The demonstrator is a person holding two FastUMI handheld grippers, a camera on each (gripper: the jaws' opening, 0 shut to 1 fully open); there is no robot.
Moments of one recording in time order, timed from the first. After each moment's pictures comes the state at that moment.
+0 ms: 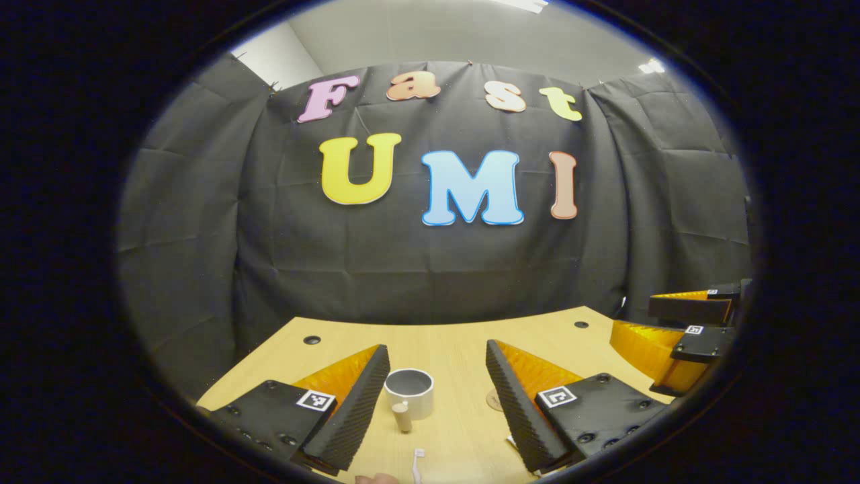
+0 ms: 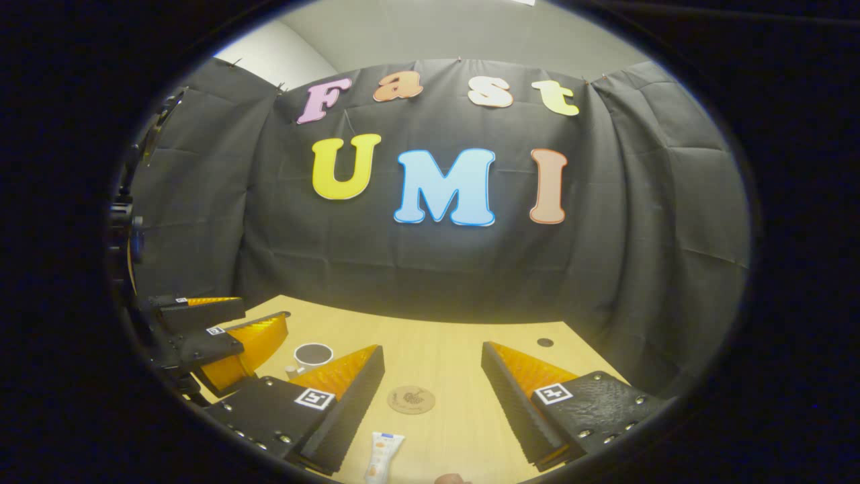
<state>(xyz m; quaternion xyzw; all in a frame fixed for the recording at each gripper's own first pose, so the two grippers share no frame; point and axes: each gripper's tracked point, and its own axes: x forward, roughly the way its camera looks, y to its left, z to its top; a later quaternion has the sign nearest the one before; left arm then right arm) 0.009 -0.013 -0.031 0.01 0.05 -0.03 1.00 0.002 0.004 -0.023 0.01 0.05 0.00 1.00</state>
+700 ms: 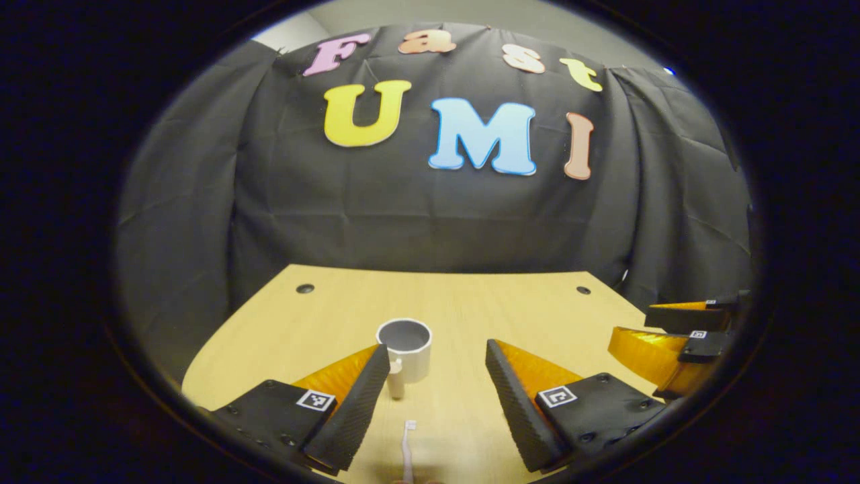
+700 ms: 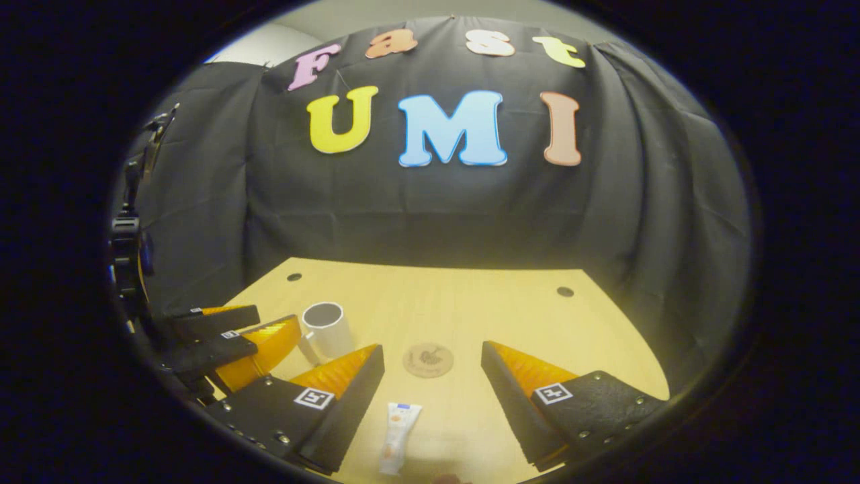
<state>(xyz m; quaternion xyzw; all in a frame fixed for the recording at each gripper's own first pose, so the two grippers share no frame) 0.018 -0.002 -0.119 -0.04 0.19 -0.02 0.98 0.006 0.021 -0.091 0.05 0.20 0.04 0.98</state>
